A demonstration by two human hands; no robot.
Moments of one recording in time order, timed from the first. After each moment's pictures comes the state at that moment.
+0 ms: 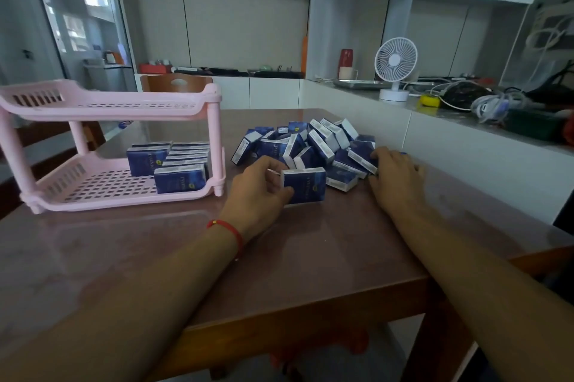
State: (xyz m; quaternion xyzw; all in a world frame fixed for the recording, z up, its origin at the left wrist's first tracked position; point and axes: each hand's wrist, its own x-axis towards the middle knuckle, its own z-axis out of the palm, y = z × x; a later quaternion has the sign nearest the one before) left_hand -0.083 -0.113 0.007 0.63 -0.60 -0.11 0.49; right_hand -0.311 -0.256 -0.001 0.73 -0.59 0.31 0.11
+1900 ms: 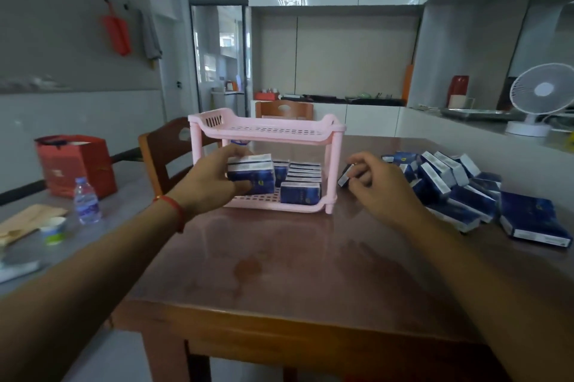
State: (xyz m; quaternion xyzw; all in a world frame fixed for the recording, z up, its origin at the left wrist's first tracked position) left_hand 0.099 0.022 0.062 0.74 -0.53 -0.02 0.42; right_hand -0.143 -0.168 0.044 0.86 -0.25 0.41 -0.17
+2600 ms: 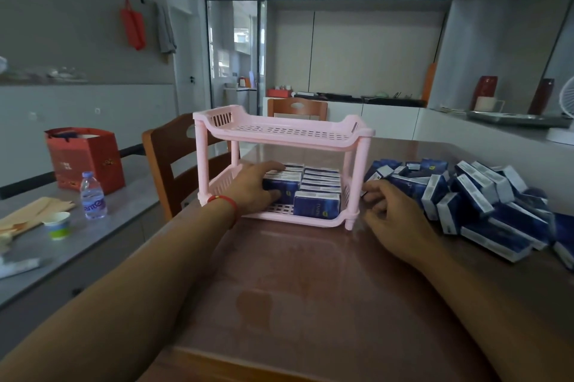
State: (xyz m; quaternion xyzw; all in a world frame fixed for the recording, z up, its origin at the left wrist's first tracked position) left_hand 0.126 -0.061 0.033 0.79 -0.51 -0.01 0.32; right_hand -0.119 -0.206 -0.001 0.87 -0.27 0.36 -0.18
